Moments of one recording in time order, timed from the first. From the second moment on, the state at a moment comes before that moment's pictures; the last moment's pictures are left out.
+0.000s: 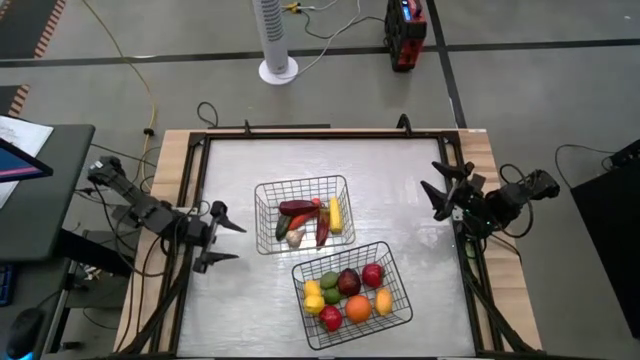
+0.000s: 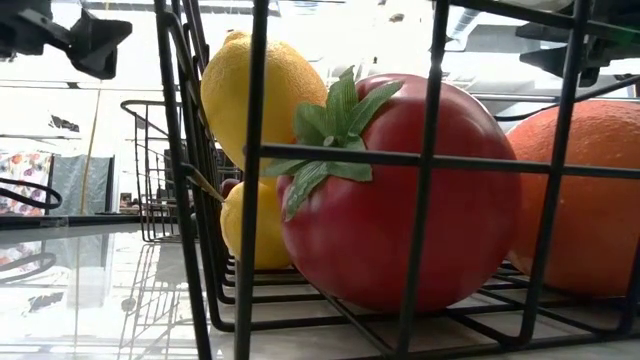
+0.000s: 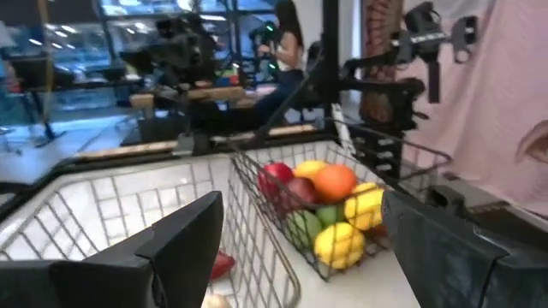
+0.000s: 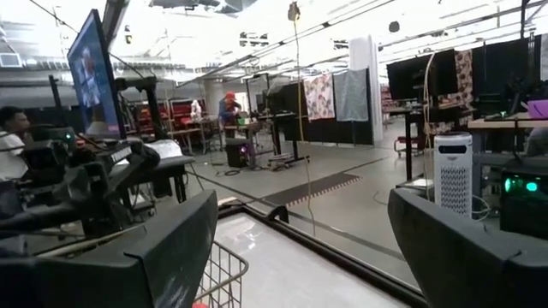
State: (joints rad) left arm -0.63 0.25 0.14 0.12 -0.43 0.04; right arm 0.49 0.01 0.16 0.26 1.06 -0.24
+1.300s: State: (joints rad) left arm -0.63 0.01 0.02 0.01 -0.19 -0.17; right arm 0.49 0.01 0.16 0.26 1.06 -0.24
